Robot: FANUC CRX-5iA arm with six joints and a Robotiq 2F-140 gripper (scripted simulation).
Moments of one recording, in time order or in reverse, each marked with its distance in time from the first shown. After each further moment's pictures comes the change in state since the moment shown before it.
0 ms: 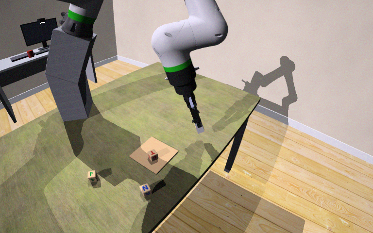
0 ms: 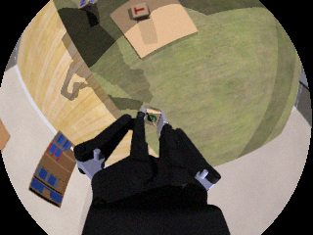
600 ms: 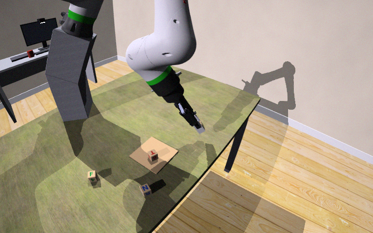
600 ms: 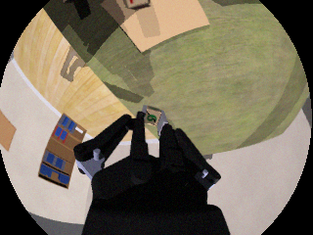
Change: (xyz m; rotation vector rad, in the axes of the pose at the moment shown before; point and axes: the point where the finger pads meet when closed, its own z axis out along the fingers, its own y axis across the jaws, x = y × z) arm 0.004 -0.003 0.000 -0.027 -0.244 -0.001
